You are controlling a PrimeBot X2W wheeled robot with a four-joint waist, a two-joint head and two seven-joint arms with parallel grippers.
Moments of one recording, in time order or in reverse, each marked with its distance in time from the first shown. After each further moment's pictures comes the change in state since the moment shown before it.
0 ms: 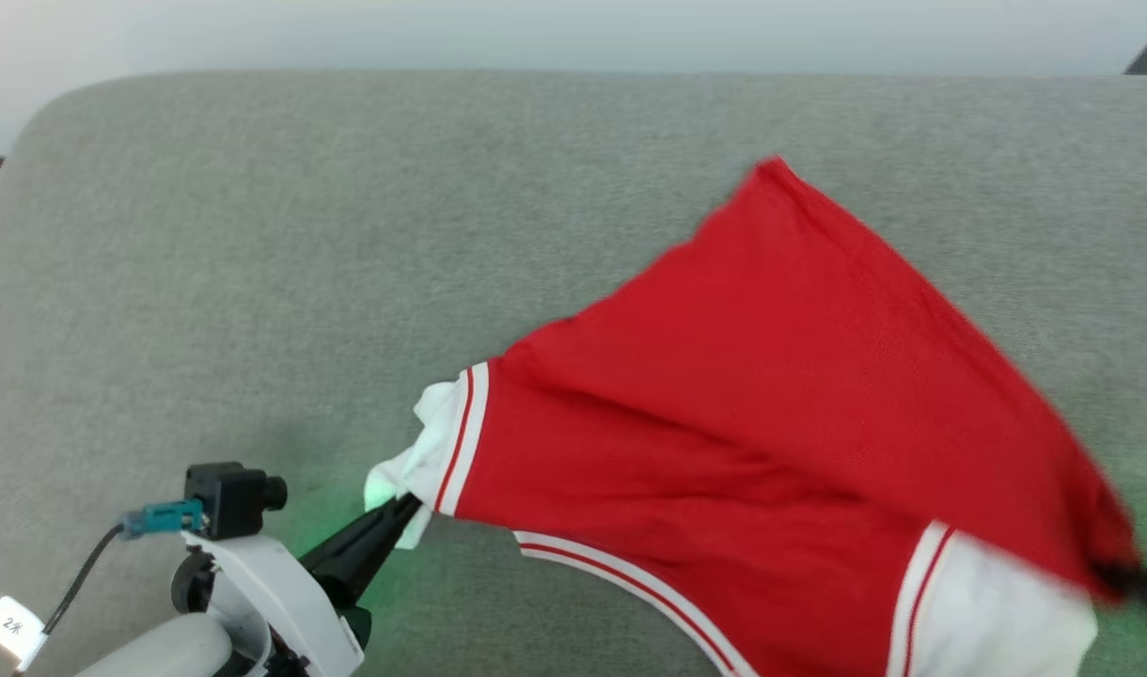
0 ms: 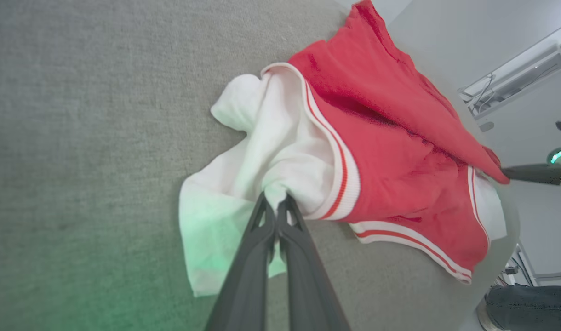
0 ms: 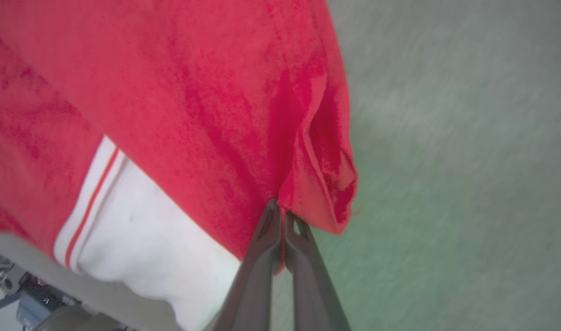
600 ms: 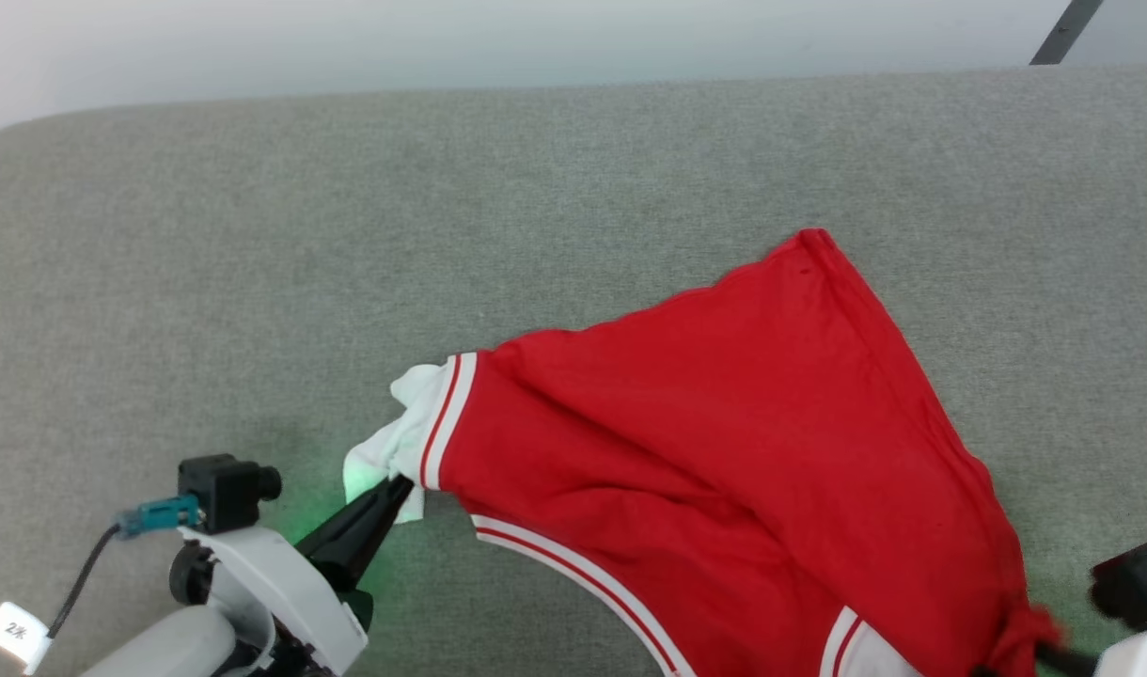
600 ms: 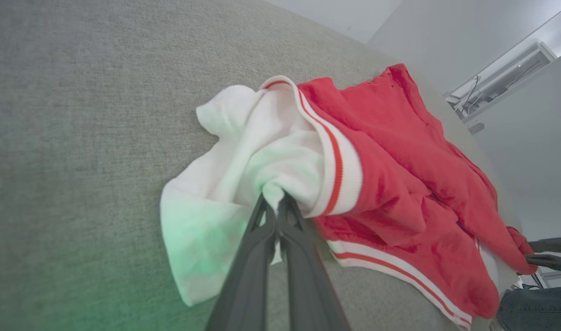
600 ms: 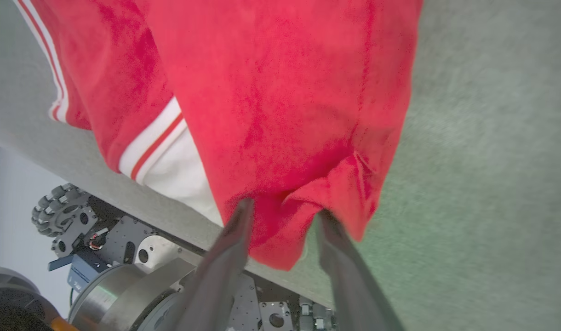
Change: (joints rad) left arm 0.051 -0.057 0.127 0.047 0.091 0.000 0.000; right arm 0.304 0.193 -0.060 -0.303 -0.139 0.000 0.020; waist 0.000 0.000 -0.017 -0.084
